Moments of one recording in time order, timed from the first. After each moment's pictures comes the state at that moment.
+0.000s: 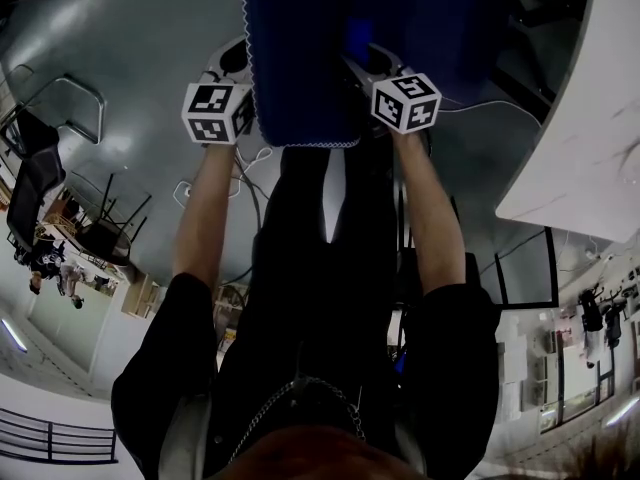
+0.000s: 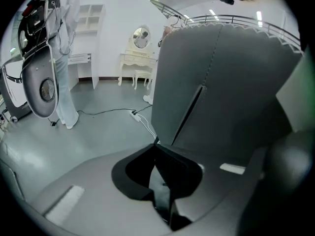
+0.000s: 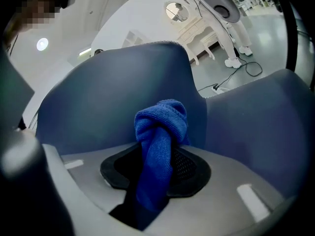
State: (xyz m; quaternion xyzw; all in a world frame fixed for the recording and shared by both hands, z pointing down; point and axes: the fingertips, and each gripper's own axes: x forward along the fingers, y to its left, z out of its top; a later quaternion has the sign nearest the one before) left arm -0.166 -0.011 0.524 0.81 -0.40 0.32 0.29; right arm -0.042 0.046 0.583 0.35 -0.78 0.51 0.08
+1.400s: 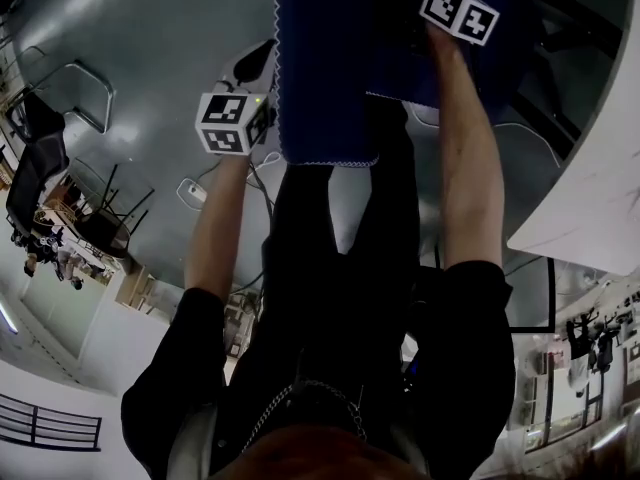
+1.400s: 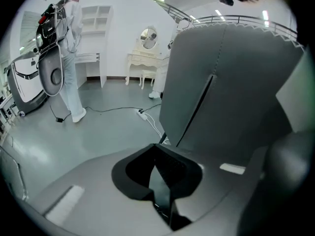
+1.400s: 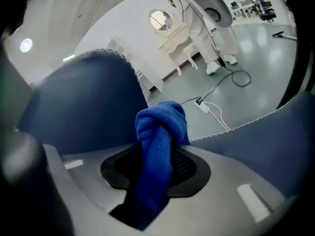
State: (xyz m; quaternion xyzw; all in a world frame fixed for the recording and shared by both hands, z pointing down) left arm -0.194 -0.005 0.541 0.79 -0.43 0.32 0.30; right arm 0.020 -0.149 0.646 0.45 -0.73 0.51 0.06
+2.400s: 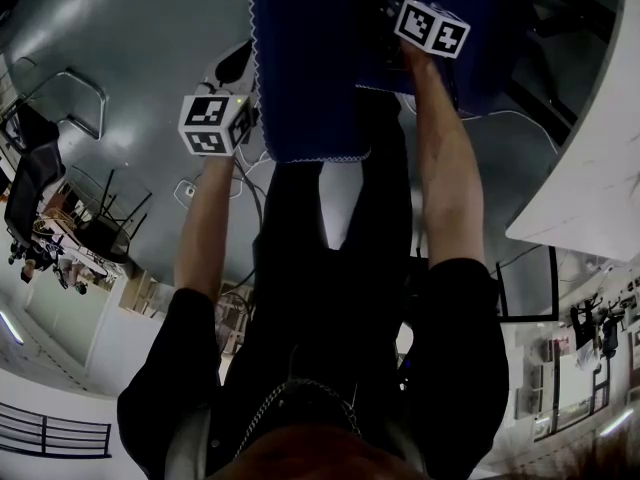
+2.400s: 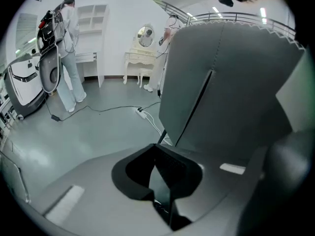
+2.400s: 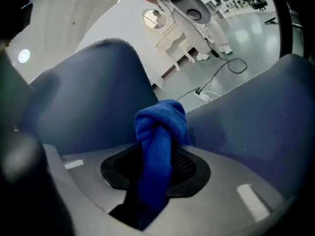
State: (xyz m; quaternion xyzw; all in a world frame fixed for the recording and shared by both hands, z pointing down) left arm -0.200 -0.001 0.545 0.79 -0.42 0.33 0.29; right arm -0.001 -0.090 0.668 0.43 -0.72 0.54 0.04
